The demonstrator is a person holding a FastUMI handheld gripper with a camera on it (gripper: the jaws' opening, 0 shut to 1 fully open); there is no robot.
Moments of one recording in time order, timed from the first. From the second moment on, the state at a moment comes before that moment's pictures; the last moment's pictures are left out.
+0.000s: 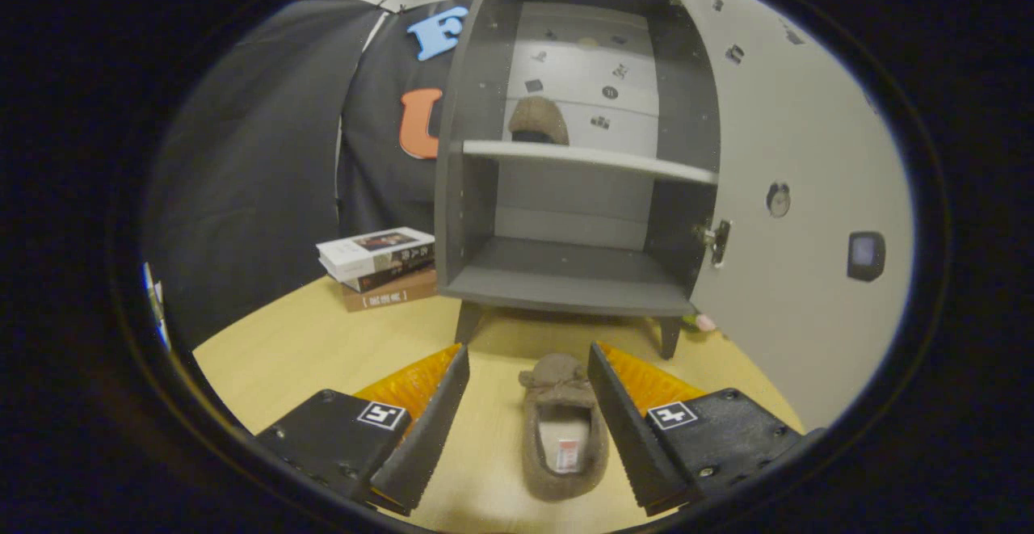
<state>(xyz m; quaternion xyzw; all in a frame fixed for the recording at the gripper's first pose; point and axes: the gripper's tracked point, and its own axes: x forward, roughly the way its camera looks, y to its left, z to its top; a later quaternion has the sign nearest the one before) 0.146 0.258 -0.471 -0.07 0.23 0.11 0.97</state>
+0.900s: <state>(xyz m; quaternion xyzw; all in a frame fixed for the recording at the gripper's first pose) 0.175 0.246 -0.580 -0.02 0.37 0.10 0.92</state>
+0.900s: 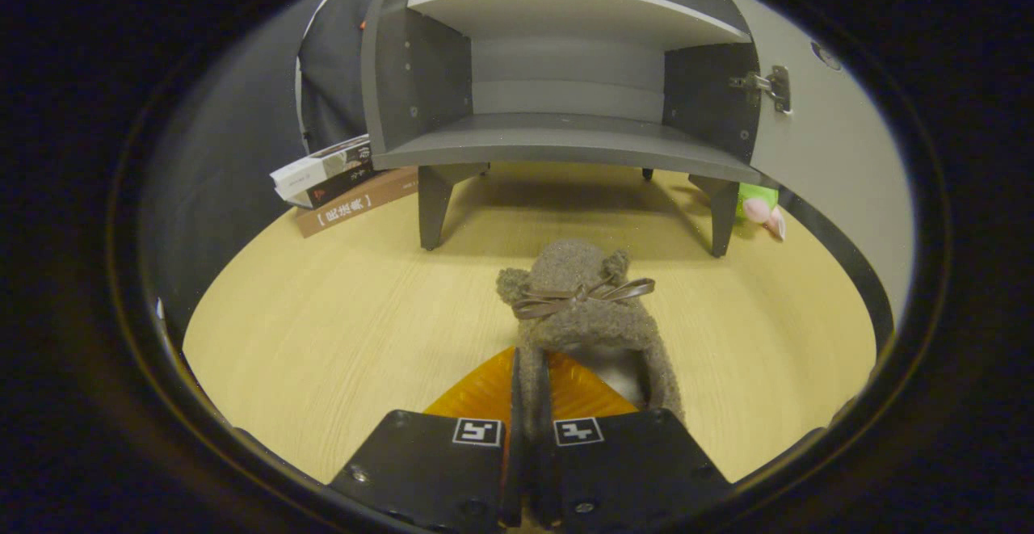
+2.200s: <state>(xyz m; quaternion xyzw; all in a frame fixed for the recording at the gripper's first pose) 0.131 0.245 -0.265 -0.02 0.19 0.18 0.97</state>
